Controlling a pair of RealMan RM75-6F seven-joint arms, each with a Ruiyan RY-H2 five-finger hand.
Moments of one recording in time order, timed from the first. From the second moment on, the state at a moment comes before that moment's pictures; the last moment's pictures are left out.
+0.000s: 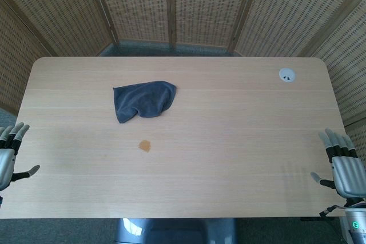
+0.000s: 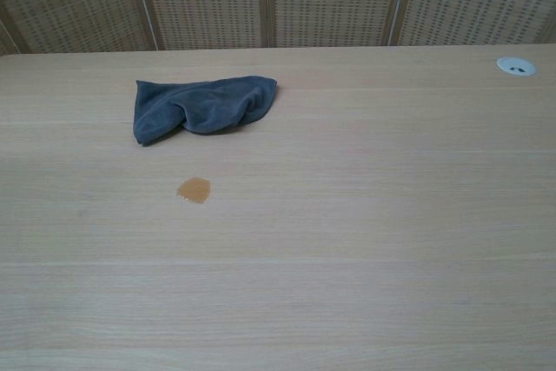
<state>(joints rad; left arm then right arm) -0.10 -1.12 -0.05 -1.60 1.42 1.43 0.07 0.09 -1.12 0.07 -1.53 -1.48 1.44 0.03</state>
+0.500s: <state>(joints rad) -0.15 -1.13 -0.09 -1.59 1.39 1.37 0.06 0.10 -1.11 0.06 -1.55 -1.49 1.43 0.04</state>
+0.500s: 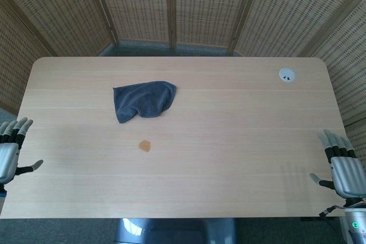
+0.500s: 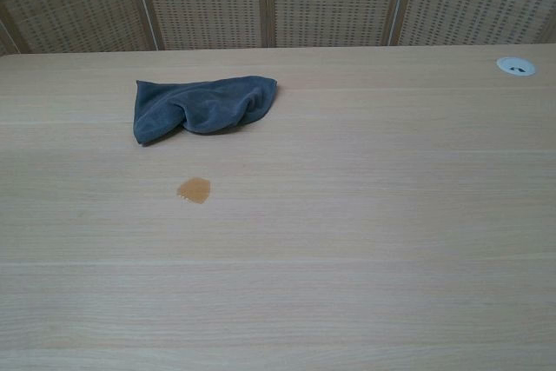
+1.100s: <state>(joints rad) -0.54 -1.23 -0.23 -1.39 1.27 0.93 0.04 0.11 -1.12 0.05 -1.56 -1.49 1.39 0.01</state>
